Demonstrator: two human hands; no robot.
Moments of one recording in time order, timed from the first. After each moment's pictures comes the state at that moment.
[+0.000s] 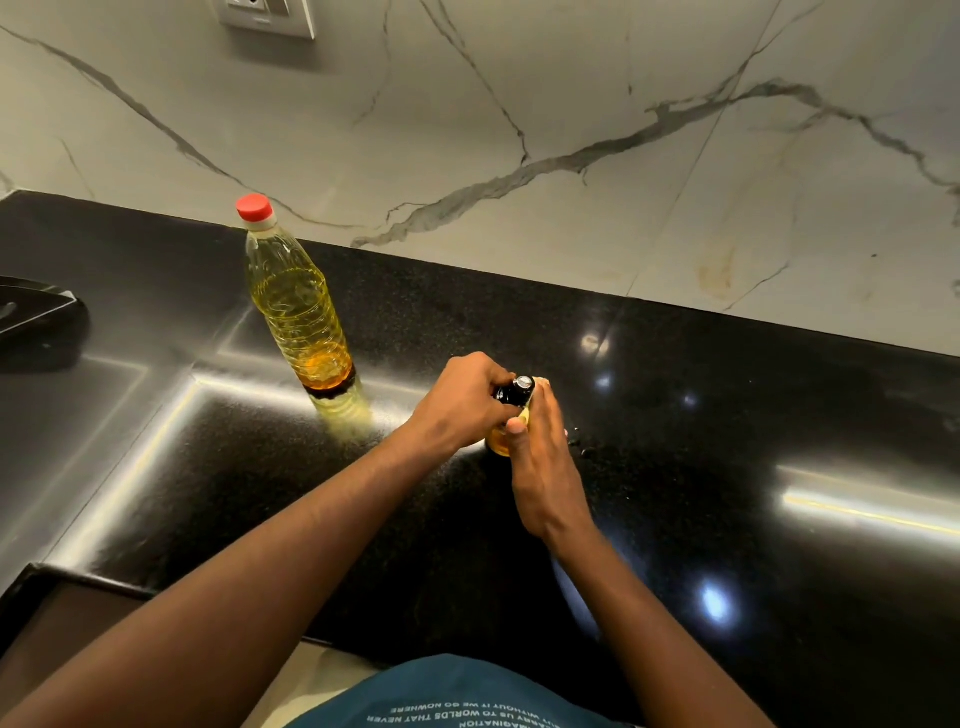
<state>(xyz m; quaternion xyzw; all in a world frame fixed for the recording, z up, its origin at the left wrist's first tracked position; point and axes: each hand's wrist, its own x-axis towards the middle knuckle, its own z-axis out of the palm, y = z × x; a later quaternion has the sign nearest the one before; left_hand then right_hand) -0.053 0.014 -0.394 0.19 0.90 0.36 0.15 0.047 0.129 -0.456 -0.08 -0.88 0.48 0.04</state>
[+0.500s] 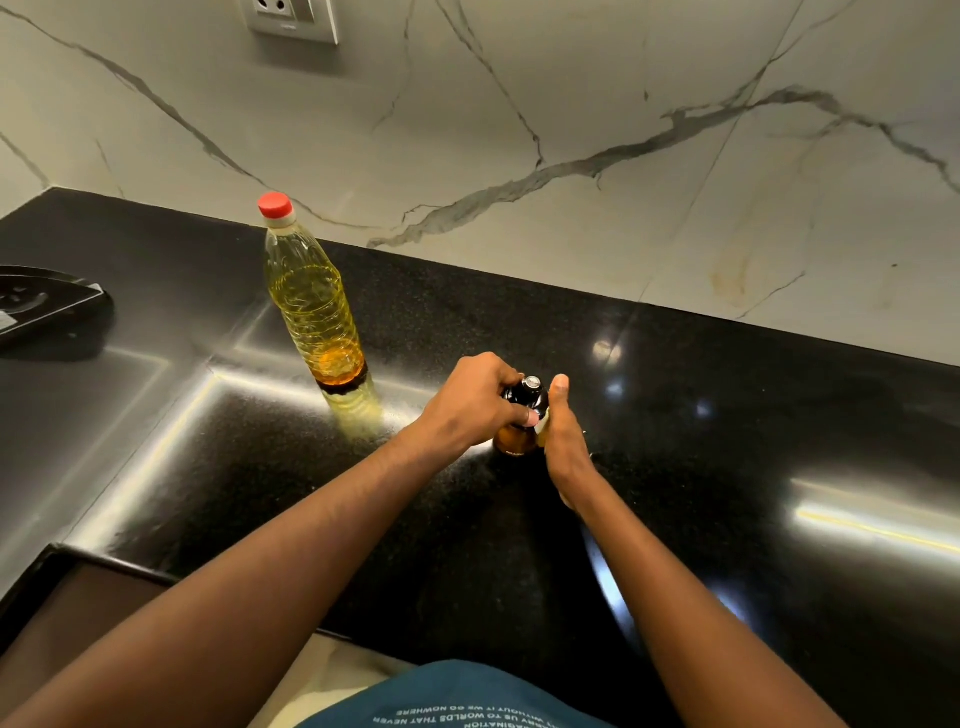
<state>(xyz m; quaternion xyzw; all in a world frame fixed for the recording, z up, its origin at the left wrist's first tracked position) -0.050 0.016 -0.391 0.18 0.89 0.38 0.15 0.004 0.148 -0.458 -0.20 -0.72 0.66 -0.05</state>
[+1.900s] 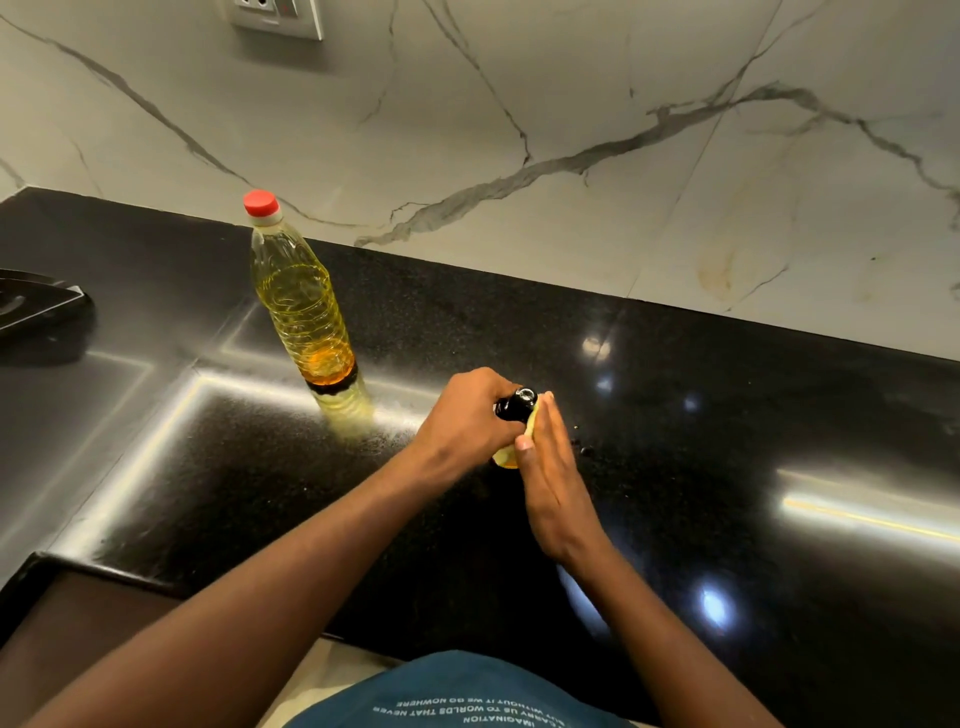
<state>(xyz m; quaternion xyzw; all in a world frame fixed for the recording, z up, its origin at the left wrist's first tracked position) -0.018 0.012 -0.385 0.19 0.90 0.38 0.12 0.072 0.138 -0.452 -0.05 -0.87 0.49 0.00</state>
